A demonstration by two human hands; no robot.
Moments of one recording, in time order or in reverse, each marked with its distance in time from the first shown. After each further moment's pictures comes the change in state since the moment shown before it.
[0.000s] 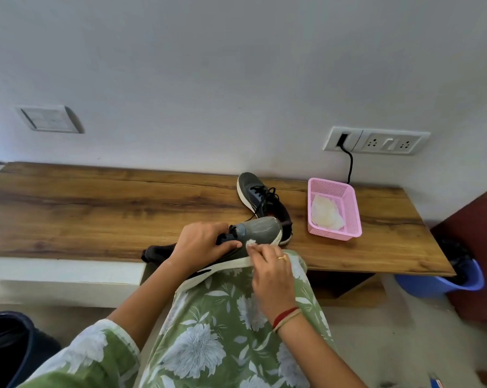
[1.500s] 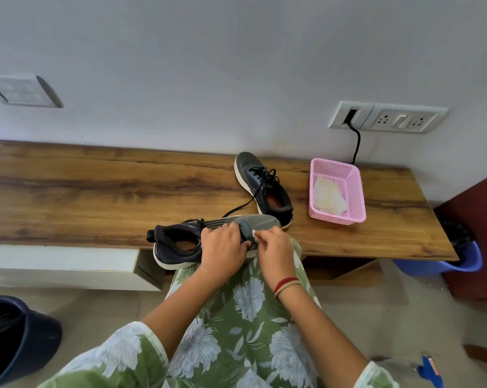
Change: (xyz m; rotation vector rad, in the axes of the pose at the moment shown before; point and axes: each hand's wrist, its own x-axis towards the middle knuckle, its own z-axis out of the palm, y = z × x) left_hand 0.004 0.048 0.055 0.199 -0.256 -0.309; right_hand 0.030 0.033 0.029 0.244 -0.290 0.445
